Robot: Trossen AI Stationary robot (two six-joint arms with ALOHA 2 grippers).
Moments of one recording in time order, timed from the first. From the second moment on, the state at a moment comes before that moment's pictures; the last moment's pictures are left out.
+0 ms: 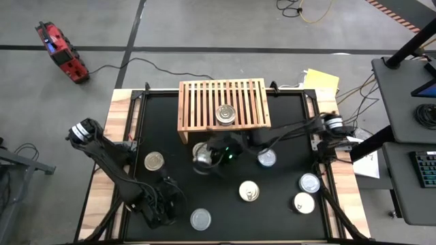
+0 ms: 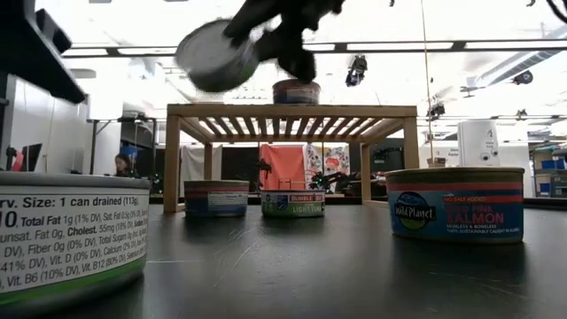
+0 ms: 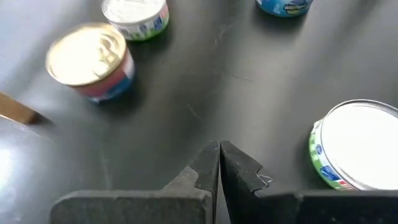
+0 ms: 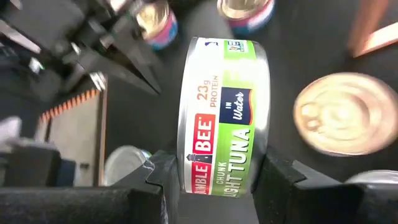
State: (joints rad) left arm -0.85 1.54 0.97 -0.70 -0.75 -1.12; right arm 0.07 1.84 1.53 -0.37 -0.18 0.48
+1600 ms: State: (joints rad) left arm -0.42 1.10 1.00 -0.05 -0.66 -0.18; right arm -0.90 1.63 1.48 -0.67 -0.89 0.46
